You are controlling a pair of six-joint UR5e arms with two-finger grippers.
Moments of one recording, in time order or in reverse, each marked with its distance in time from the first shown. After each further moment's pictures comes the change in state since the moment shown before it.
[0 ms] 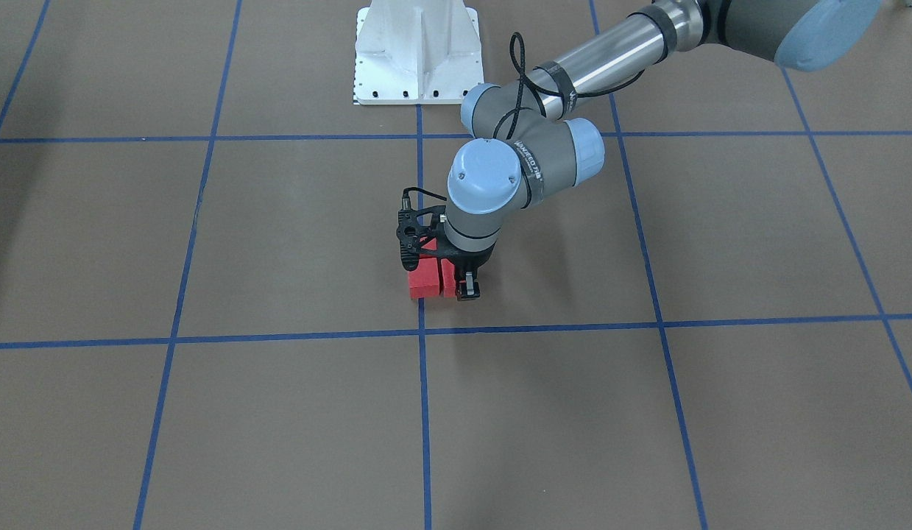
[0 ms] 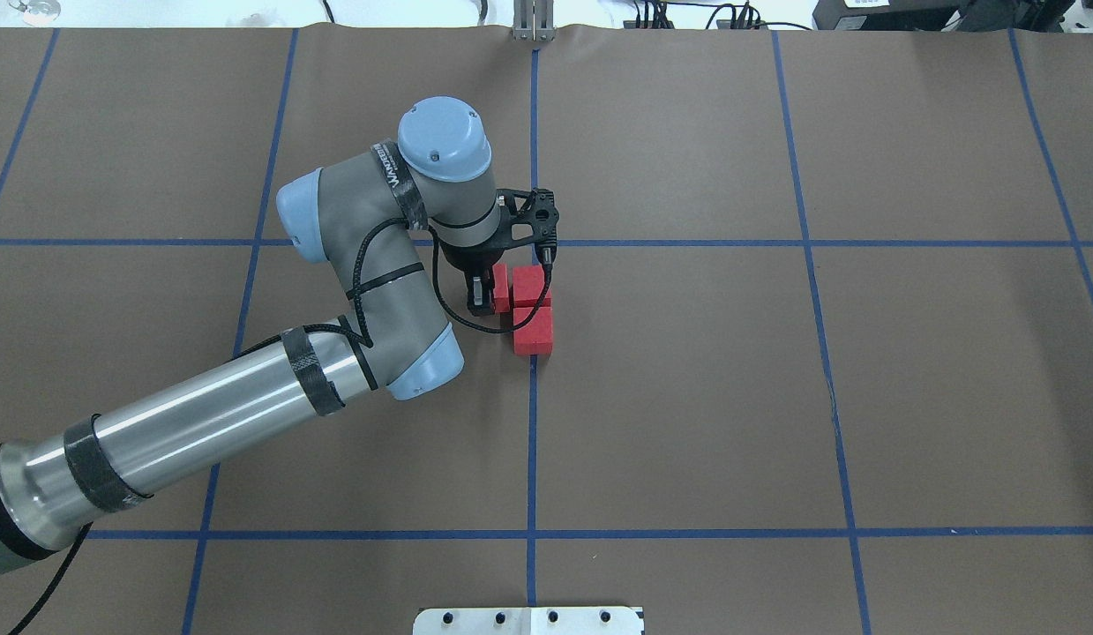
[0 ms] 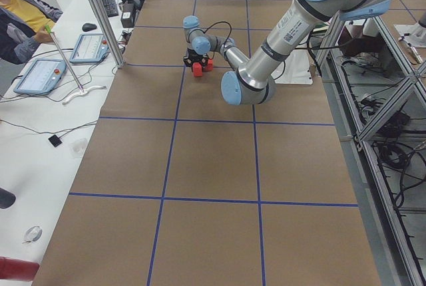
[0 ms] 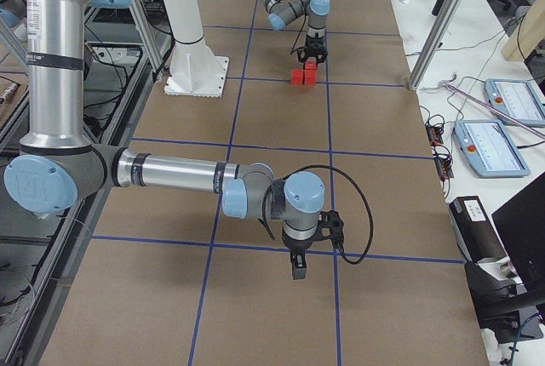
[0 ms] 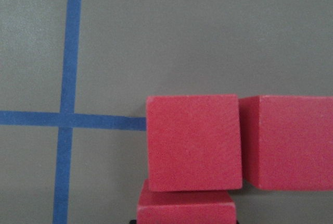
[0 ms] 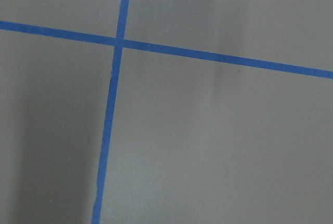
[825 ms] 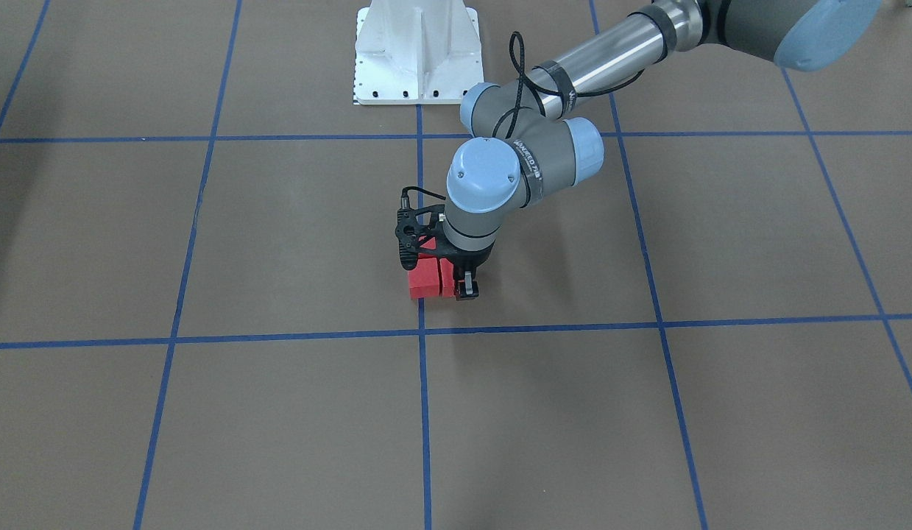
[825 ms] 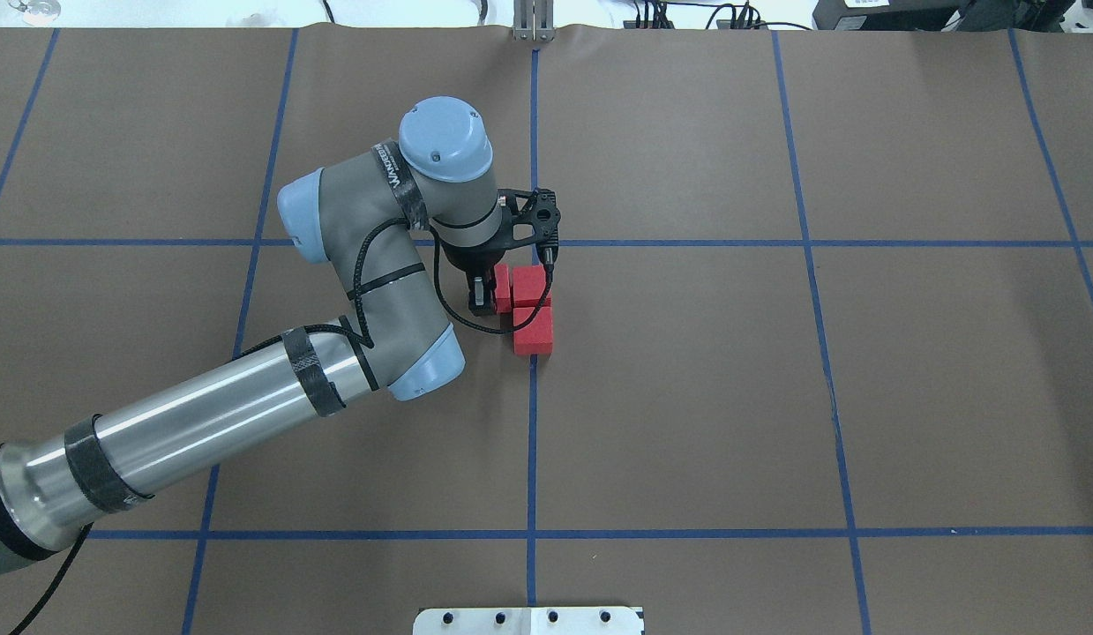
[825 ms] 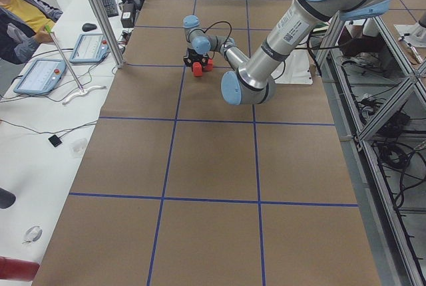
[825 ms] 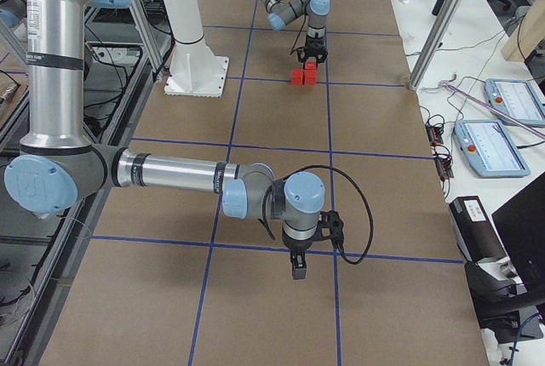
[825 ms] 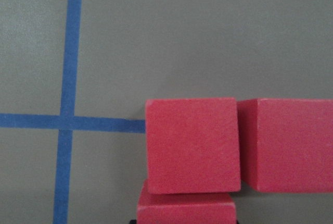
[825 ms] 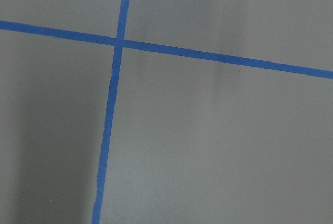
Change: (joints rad) left arm 0.001 -0.001 -0.001 -0.001 0.000 0.000; right arm -0.001 0.000 -0.001 0.000 0.000 0.000
